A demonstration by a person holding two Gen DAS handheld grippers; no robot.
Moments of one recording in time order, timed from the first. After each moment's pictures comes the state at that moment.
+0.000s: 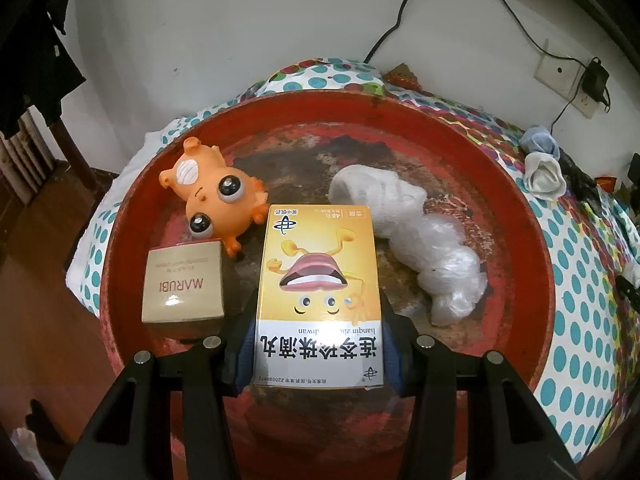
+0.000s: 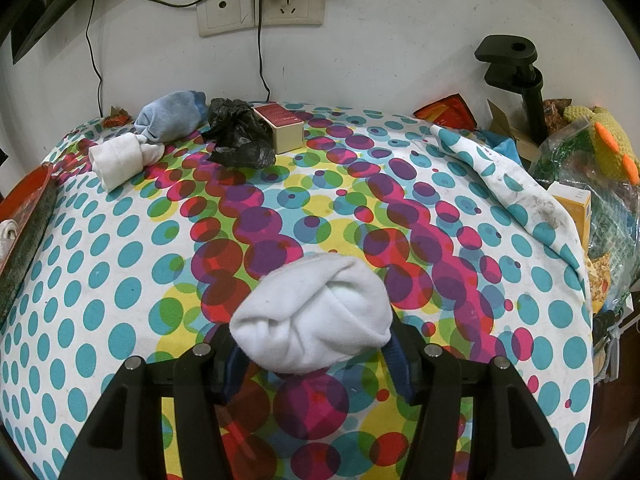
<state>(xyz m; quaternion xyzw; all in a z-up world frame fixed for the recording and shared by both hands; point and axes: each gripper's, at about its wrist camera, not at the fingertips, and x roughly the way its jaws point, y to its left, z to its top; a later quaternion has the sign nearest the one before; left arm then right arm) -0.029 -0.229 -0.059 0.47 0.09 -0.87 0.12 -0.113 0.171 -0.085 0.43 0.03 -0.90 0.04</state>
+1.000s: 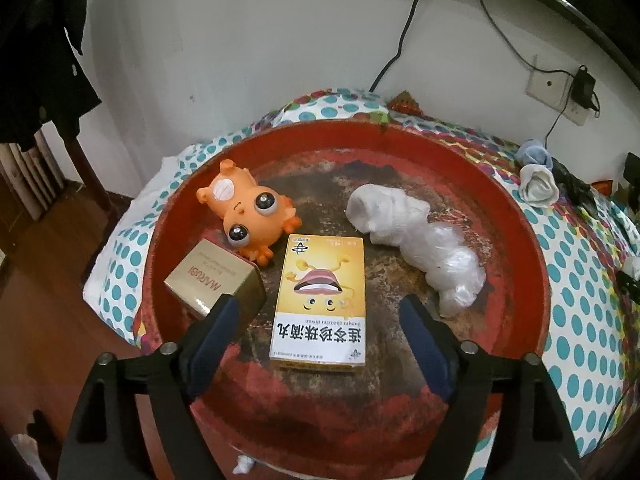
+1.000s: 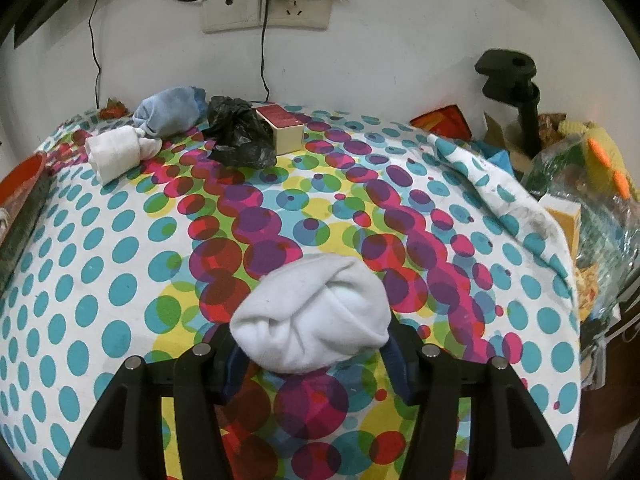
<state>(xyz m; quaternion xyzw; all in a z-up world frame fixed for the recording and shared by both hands) 0.001 -0.231 -0.044 0.42 0.06 -0.90 0.13 -0.111 0.165 -0.081 0.43 0.07 -0.90 0.02</state>
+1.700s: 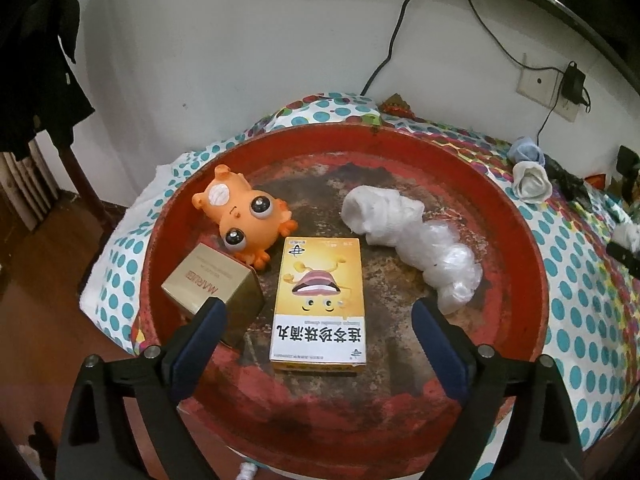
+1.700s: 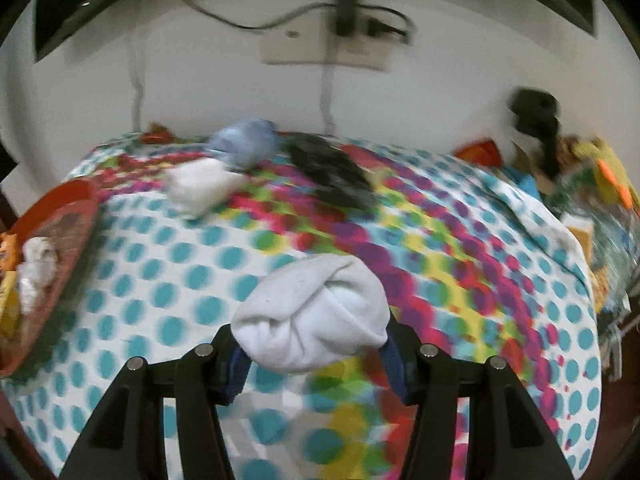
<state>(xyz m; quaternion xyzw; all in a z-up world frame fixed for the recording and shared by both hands) 0.002 -0.230 -0.046 0.41 0.05 -0.90 0.12 -0.110 0.121 -0.046 0.40 0.04 -0.91 0.08</state>
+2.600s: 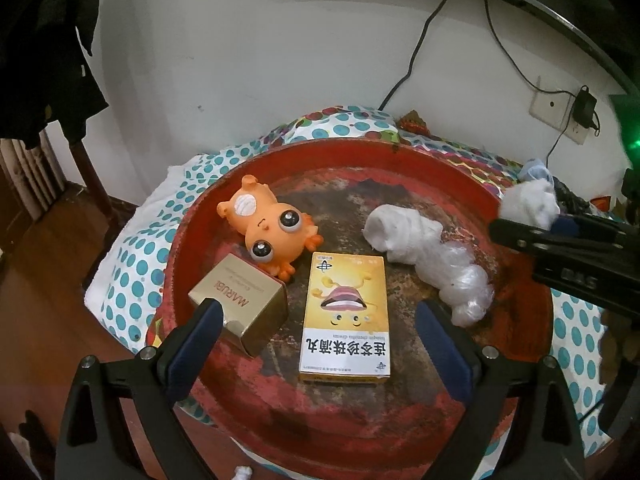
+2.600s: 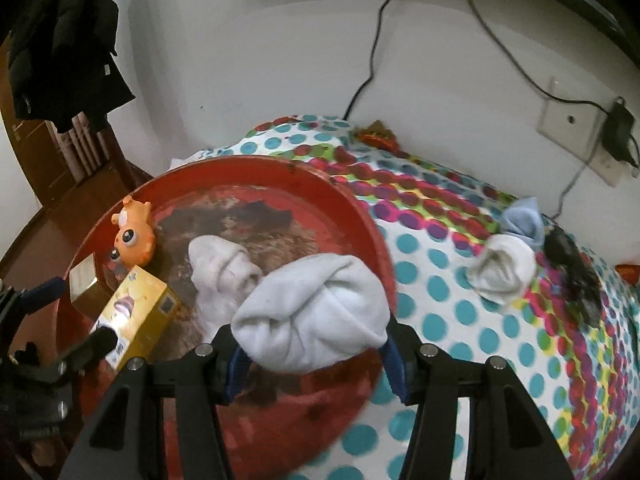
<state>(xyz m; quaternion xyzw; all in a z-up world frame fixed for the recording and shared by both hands) 0.006 -0.249 -0.038 0.39 0.08 -0.91 0.13 -0.117 -0.046 -0.036 0.40 0.11 -0.87 0.26</state>
